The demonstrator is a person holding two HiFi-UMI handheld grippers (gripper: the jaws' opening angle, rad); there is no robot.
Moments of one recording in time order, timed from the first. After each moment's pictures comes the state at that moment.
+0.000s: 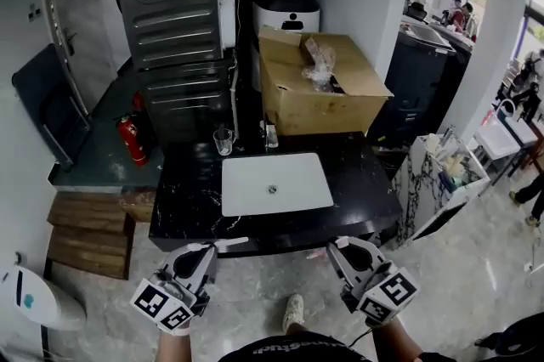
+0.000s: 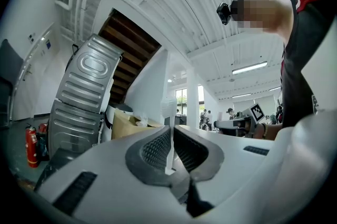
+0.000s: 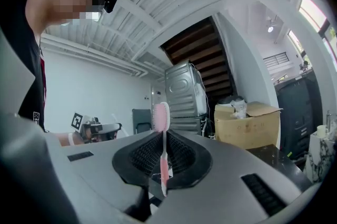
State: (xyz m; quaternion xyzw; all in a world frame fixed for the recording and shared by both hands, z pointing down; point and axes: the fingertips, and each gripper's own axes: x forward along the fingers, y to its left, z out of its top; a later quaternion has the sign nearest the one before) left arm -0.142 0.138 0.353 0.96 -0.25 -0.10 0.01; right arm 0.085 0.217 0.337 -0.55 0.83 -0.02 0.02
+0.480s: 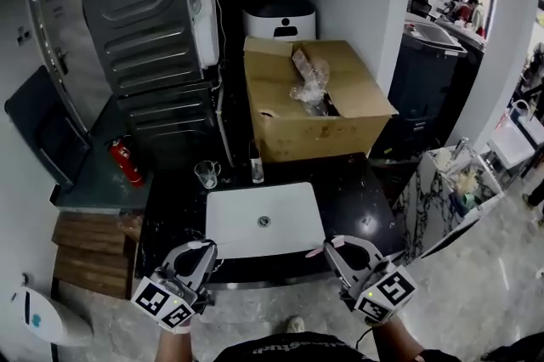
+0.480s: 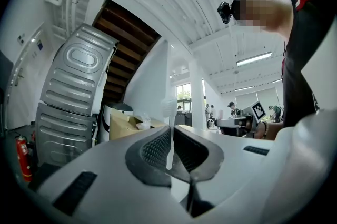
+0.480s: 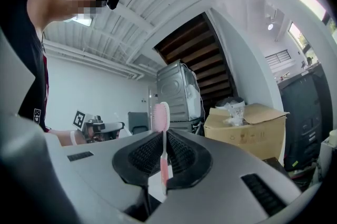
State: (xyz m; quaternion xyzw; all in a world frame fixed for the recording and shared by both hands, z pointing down) left arm -0.003 0.003 0.331 0.96 -0.25 -0.07 -0.01; right arm 0.215 0.080 0.327 -0.54 0.84 -0.01 0.04
